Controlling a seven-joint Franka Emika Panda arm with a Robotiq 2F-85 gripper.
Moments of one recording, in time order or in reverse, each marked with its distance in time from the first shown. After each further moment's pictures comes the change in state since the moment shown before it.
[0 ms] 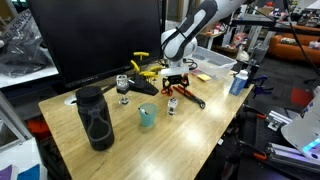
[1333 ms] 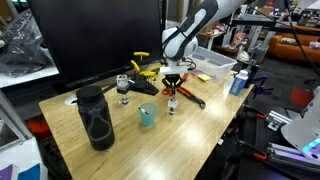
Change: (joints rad) arm -0.002 -0.011 0.002 -0.015 0.014 0.107 -0.005
